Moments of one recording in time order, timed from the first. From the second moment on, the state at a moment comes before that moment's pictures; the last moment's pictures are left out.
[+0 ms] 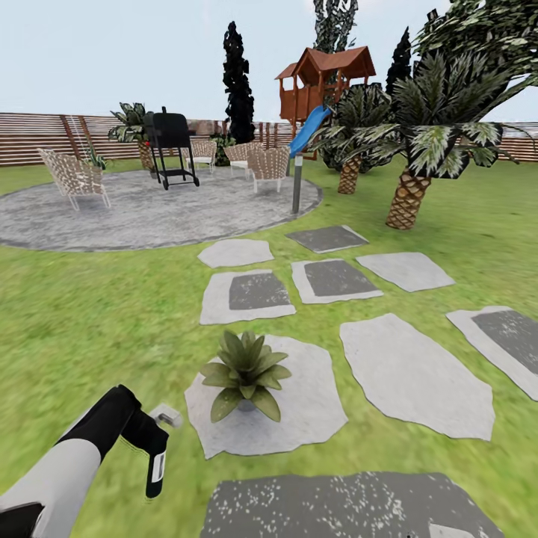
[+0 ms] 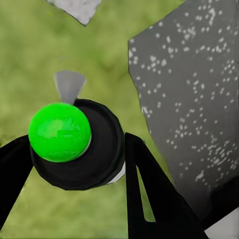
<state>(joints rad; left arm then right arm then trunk) -0.76 0.14 0.19 -0.52 -0.93 0.65 -1.03 -0.37 -0.08 -0.77 -0.15 0.66 -0.29 -0.18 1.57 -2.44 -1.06</state>
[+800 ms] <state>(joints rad) -0.77 0.15 0.06 -0.52 -1.08 0.71 -1.30 -0.37 -0.08 -0.78 -0.15 0.66 -0.29 -0.18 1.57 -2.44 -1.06</state>
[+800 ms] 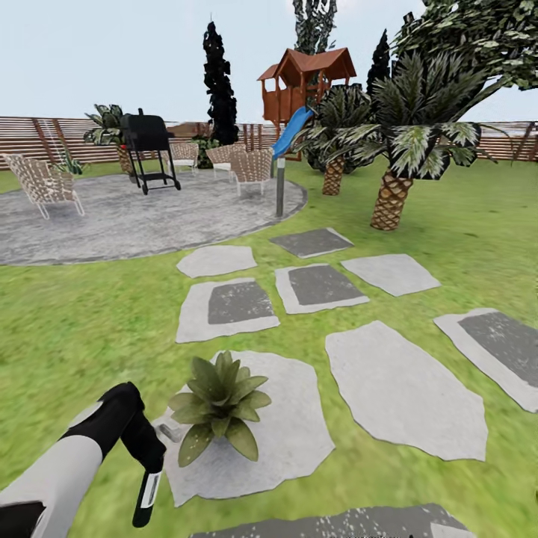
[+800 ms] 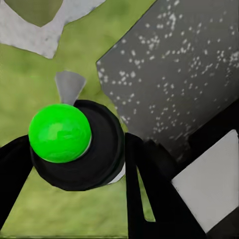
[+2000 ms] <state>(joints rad) -0.75 0.16 0.06 -0.63 -1.17 0.80 -1.29 -0.37 -0.09 -0.77 -0.15 0.66 -0.29 -0.18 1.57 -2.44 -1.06</state>
